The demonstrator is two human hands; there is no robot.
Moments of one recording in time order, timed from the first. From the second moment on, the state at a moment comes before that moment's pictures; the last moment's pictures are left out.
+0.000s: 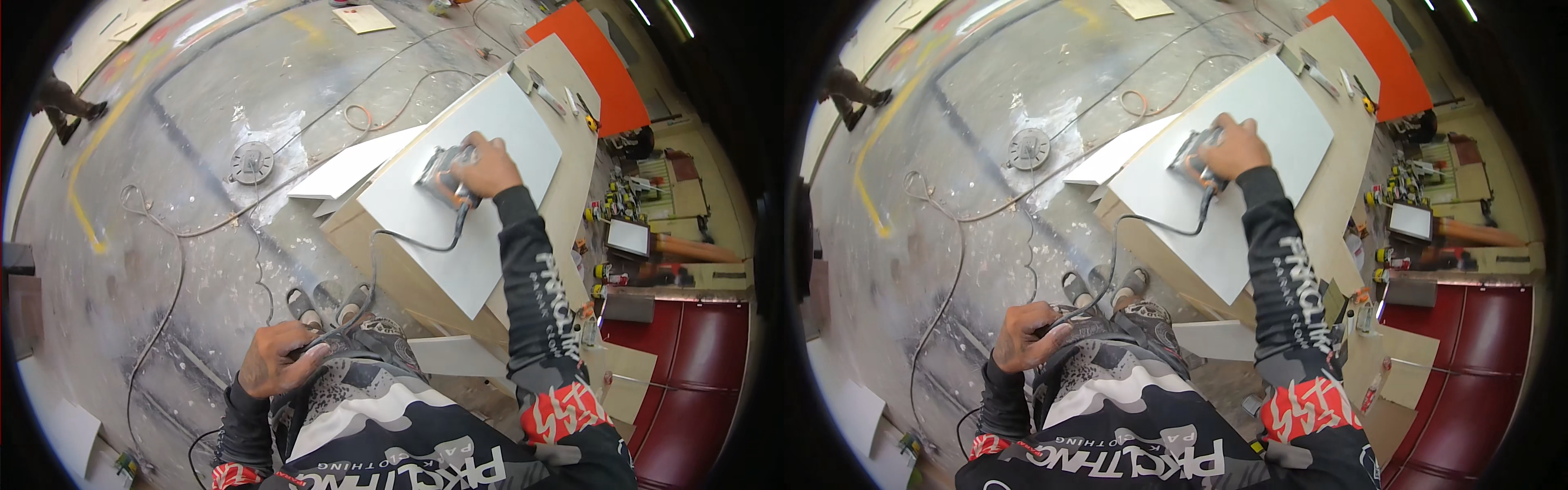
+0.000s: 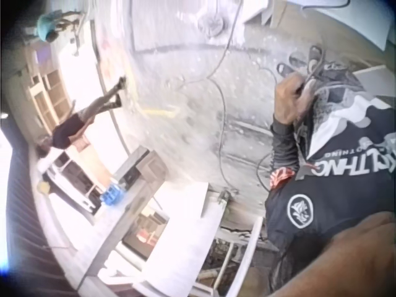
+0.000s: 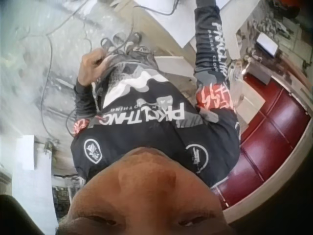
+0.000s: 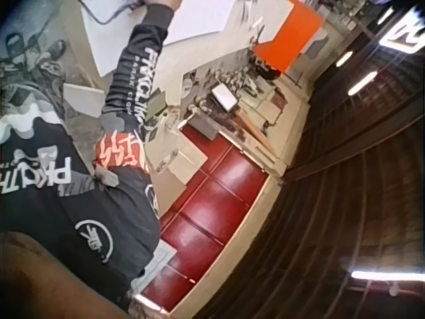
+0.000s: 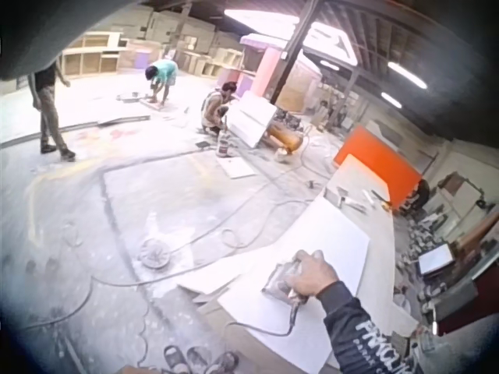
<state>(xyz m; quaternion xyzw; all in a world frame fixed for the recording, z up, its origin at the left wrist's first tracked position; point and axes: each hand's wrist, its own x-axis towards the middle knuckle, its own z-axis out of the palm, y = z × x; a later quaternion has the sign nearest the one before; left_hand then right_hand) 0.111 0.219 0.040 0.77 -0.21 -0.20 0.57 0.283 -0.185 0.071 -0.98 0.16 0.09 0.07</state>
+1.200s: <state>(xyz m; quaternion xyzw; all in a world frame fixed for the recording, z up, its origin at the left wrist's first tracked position) 0.029 0.040 0.063 0.86 -0.10 -0.16 0.48 0.389 -0.438 0.062 -0.95 0.27 0.11 0.10</state>
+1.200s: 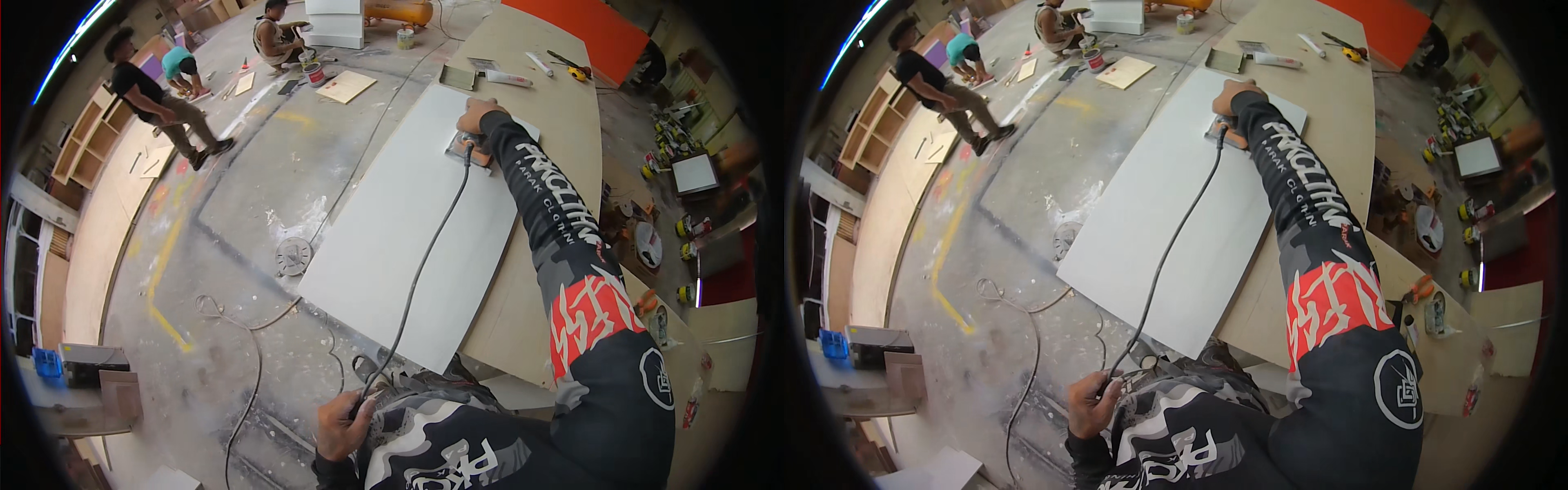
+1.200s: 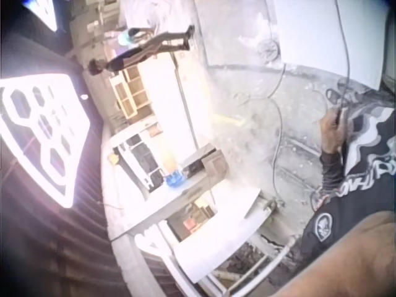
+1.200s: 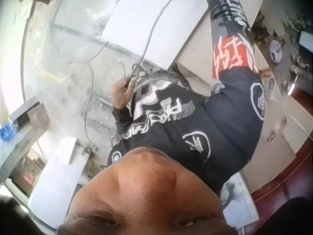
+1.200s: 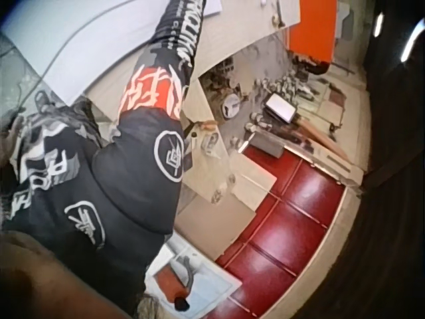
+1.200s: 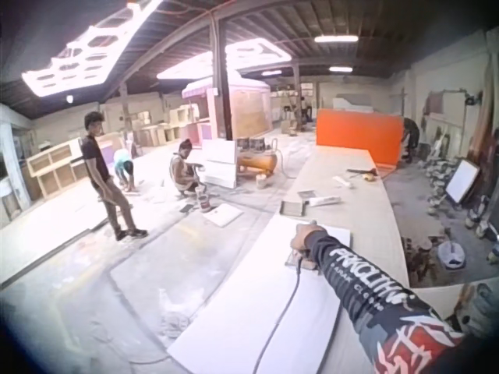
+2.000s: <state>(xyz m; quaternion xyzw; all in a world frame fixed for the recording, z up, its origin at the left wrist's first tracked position) -0.021 0.013 0.063 0.88 -0.07 -0.12 0.45 0.326 -0.284 0.065 -0.99 -0.01 0.09 0.09</state>
